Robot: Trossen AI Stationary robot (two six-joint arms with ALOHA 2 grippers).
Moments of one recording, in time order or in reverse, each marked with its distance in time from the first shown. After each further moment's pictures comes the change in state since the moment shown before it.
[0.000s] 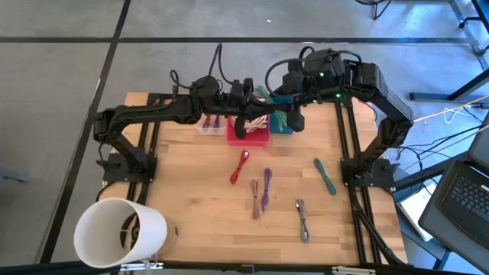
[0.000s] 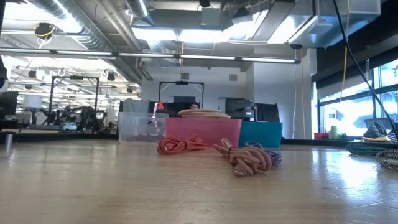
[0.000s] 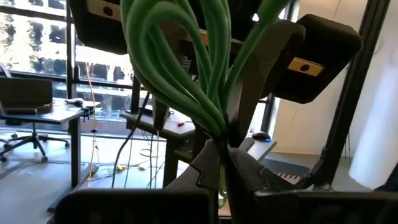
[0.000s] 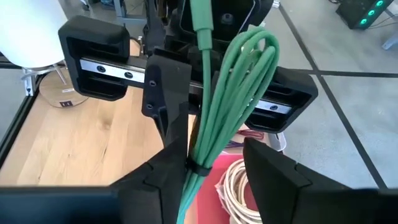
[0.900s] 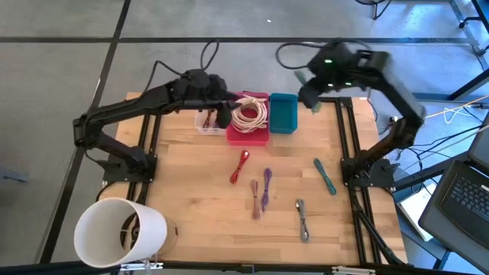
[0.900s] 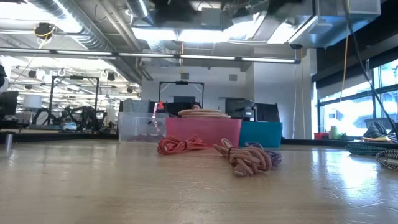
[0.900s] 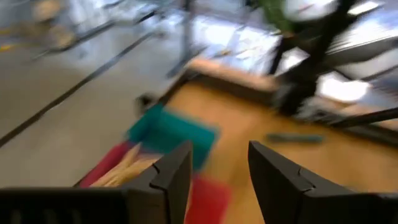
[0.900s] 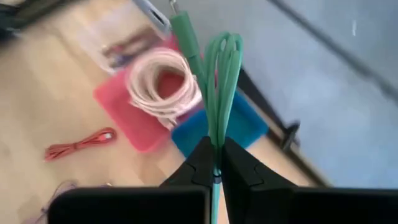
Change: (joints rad) left arm 0.115 -0.211 -0.001 -0.791 -0.340 0.080; right arm -0.270 -0.130 -0.200 -0.274 0.213 0.384
